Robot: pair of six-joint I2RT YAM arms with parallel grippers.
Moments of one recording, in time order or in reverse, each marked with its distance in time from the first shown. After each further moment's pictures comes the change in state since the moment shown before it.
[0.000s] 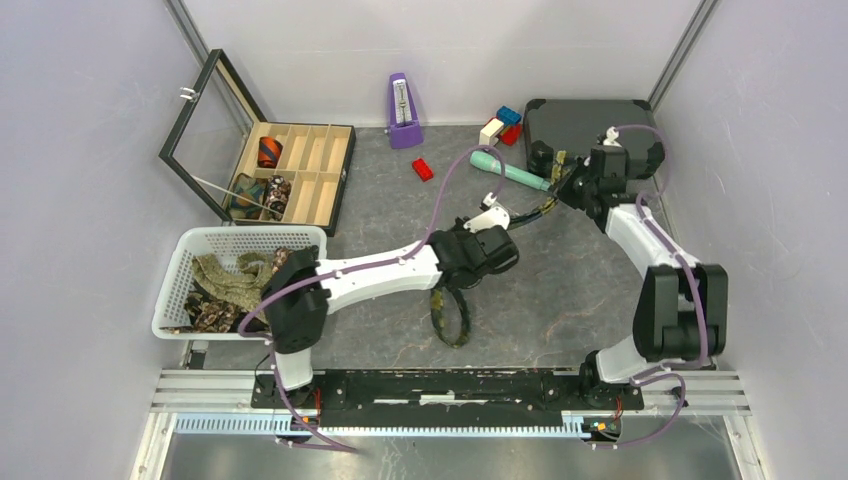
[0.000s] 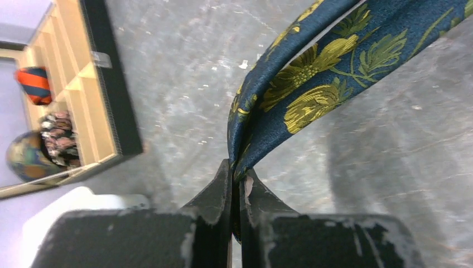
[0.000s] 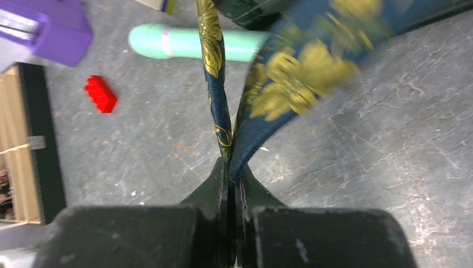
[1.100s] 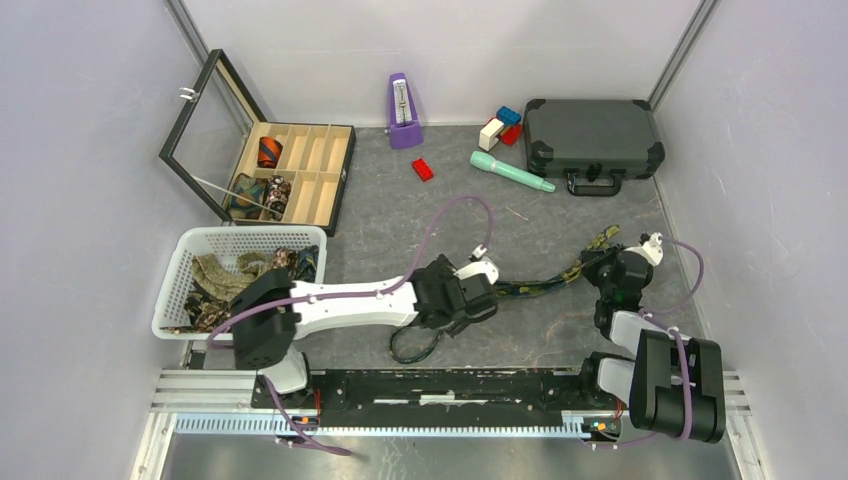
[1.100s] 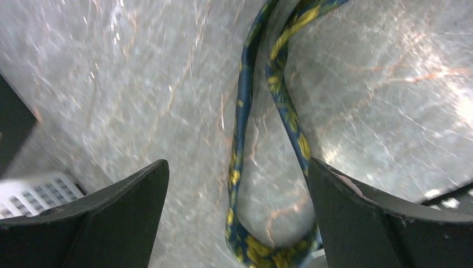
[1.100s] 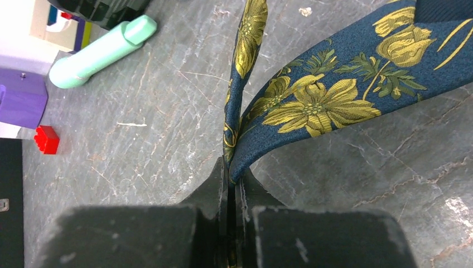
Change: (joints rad) left arm -0.128 -0.185 -0.319 0.040 0.278 0.029; right arm -0.212 -0.412 -0.927 0.769 0.066 0.132
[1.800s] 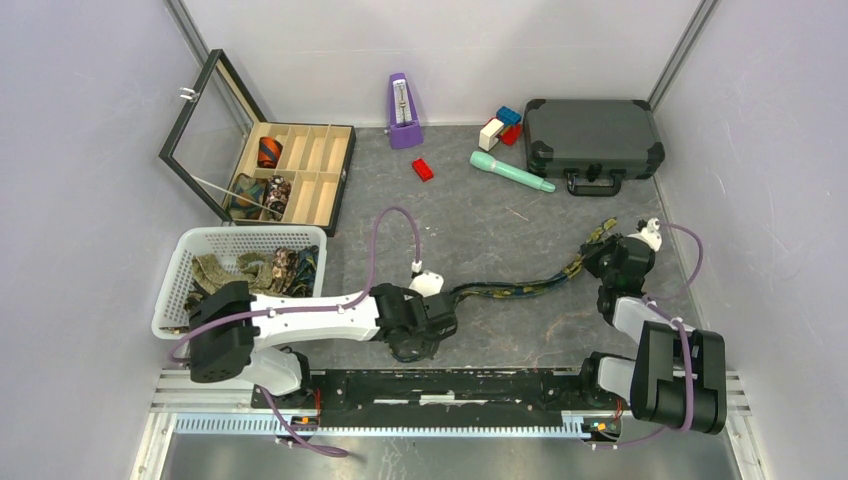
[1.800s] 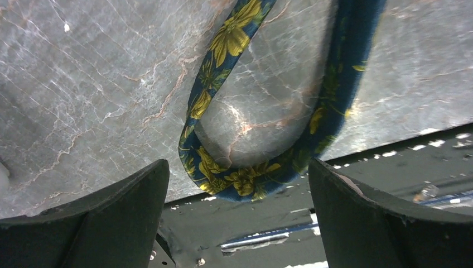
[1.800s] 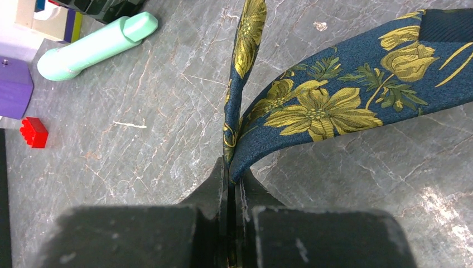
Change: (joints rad) left arm -0.002 -0.258 -0.248 -0.158 0.209 -0.594; right arm -0.006 0.040 0.107 -0.125 -0.025 -0.054
